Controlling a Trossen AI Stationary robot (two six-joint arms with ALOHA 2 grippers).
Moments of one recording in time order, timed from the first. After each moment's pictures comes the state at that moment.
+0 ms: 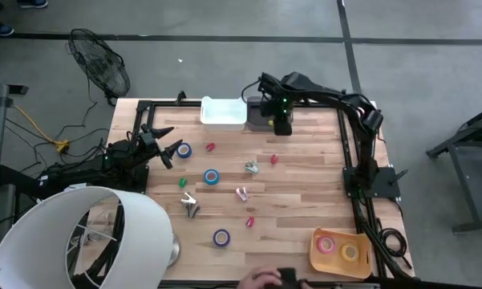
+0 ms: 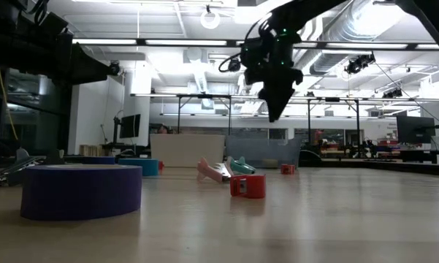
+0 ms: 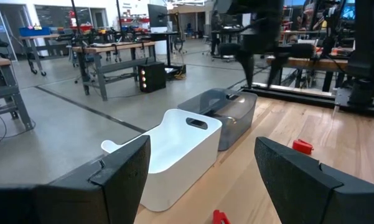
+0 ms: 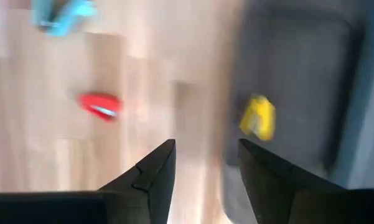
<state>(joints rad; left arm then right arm) 0.17 0.01 0.10 -0.06 -0.48 0.03 -0.58 1.95 1.73 -1.21 -0.12 -0.65</state>
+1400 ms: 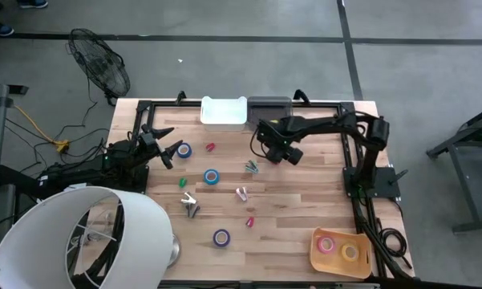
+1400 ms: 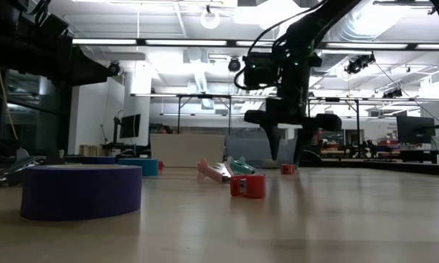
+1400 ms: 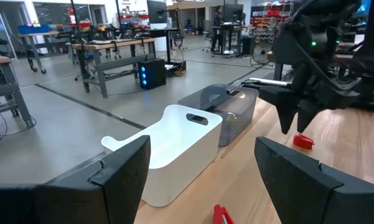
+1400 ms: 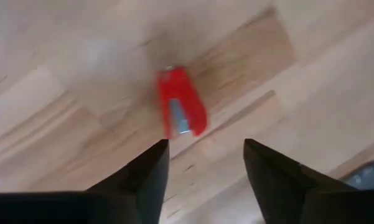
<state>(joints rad) 0.17 0.01 0.10 -0.08 -0.48 0.03 -0.33 1.84 1.17 -0.72 0.03 -1.30</state>
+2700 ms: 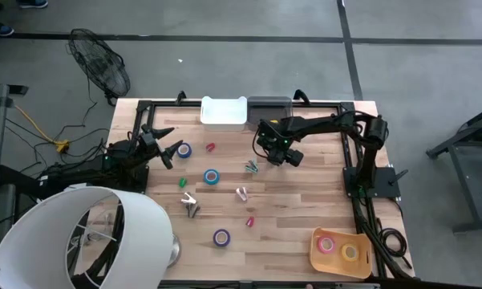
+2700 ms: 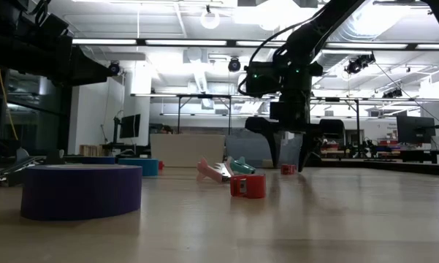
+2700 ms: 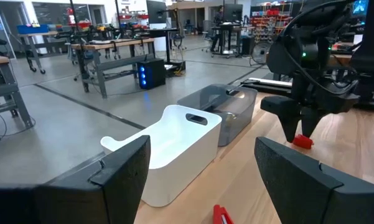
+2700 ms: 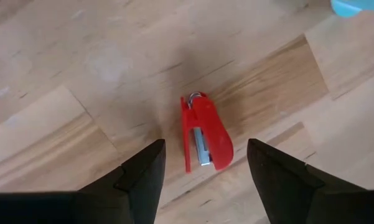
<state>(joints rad) 0.17 0.01 0.10 -0.08 -0.48 0.03 -0.36 1.87 1.15 -0.68 -0.11 -1.36</state>
